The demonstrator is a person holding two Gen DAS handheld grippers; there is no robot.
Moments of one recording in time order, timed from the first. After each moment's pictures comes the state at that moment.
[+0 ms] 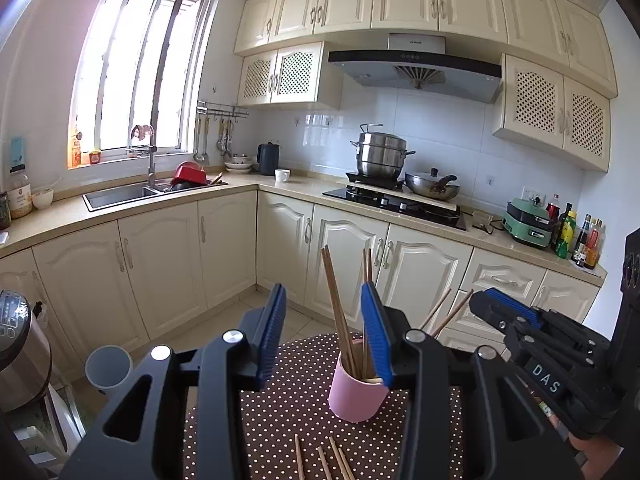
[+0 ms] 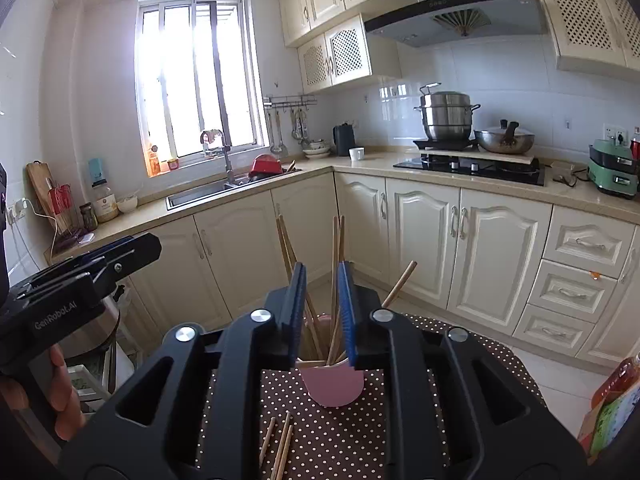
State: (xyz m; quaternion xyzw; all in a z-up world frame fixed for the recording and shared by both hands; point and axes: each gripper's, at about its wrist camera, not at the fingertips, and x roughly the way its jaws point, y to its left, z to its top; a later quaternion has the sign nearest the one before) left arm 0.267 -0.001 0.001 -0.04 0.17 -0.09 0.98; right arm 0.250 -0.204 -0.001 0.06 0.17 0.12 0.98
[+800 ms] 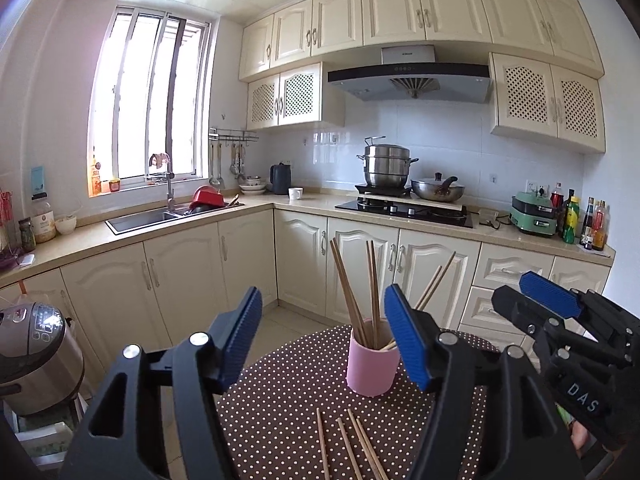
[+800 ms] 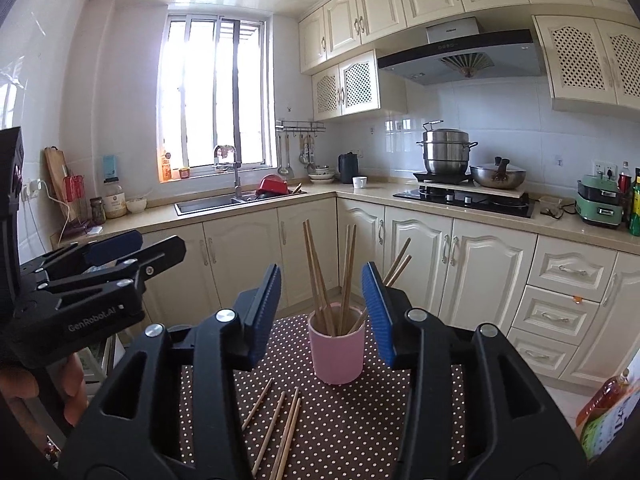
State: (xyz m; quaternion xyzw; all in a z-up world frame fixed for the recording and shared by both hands) left arm 0.184 0.000 -0.006 0.00 0.14 -0.07 0.99; right arm 0.160 -0.188 -0.003 0.02 0.12 0.12 0.99
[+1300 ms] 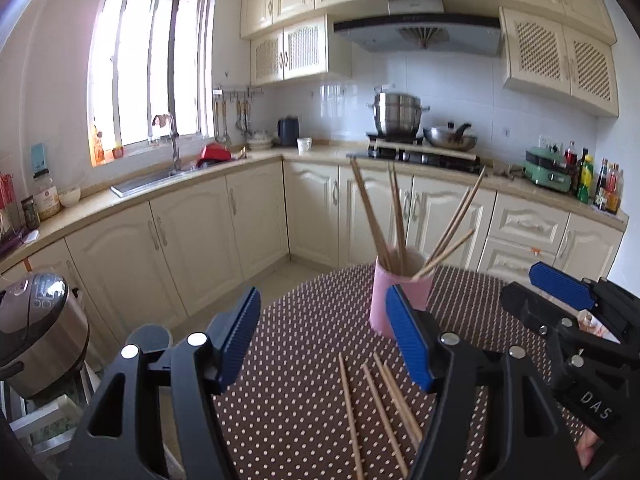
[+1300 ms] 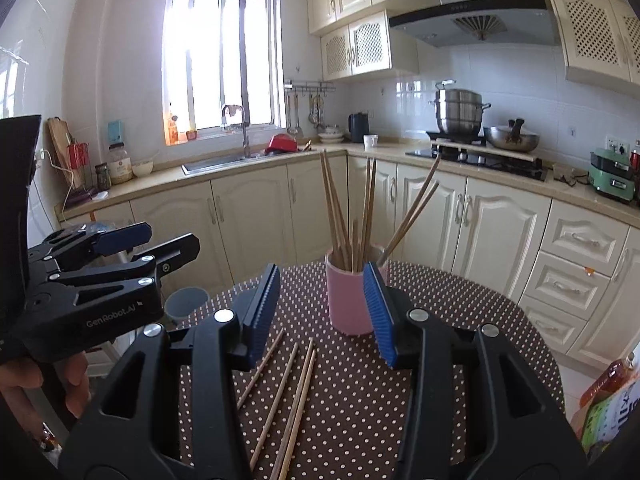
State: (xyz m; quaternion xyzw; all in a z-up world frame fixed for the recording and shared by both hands) left arm 0.206 0.016 -0.076 0.02 0.23 -0.05 0.97; right arm 0.170 -0.169 -0.064 0.01 0.19 0.13 0.97
